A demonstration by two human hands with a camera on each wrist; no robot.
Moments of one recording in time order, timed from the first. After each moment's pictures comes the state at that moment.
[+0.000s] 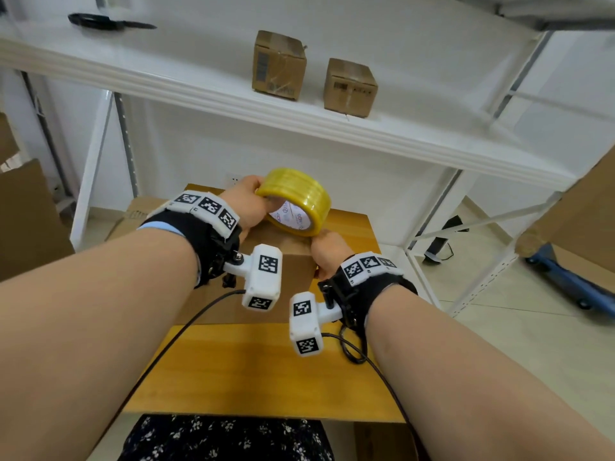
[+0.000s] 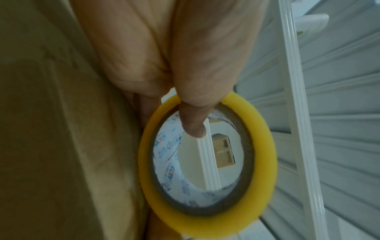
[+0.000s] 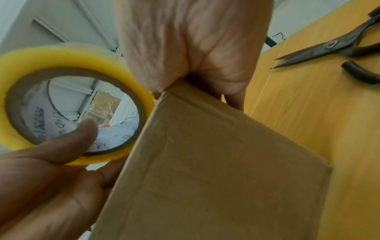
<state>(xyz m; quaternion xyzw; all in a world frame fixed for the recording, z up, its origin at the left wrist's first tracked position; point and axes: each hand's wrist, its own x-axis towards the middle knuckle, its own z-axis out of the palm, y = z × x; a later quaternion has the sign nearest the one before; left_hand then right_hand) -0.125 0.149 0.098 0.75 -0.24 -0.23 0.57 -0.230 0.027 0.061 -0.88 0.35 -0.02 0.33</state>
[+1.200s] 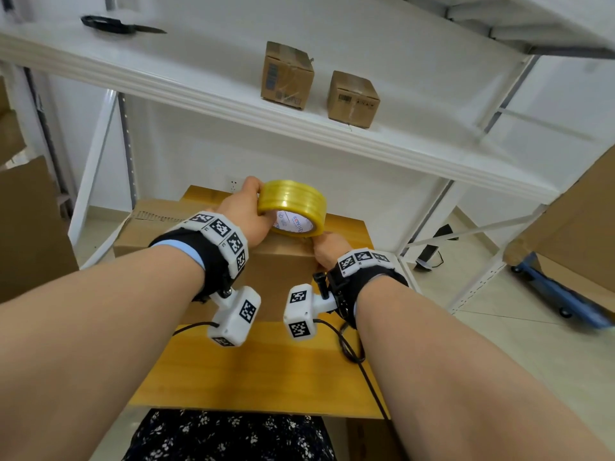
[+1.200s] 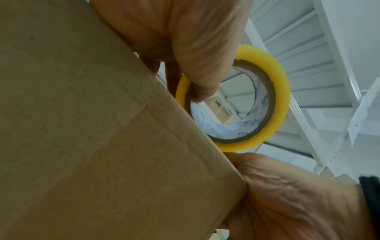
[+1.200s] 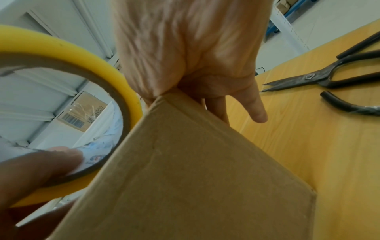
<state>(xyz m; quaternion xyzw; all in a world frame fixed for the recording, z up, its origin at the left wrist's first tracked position) -0.121 0.177 0.087 0.86 -0.34 -0.04 0.37 -0.220 0.032 0.071 -0.96 0.27 0.10 -0.02</state>
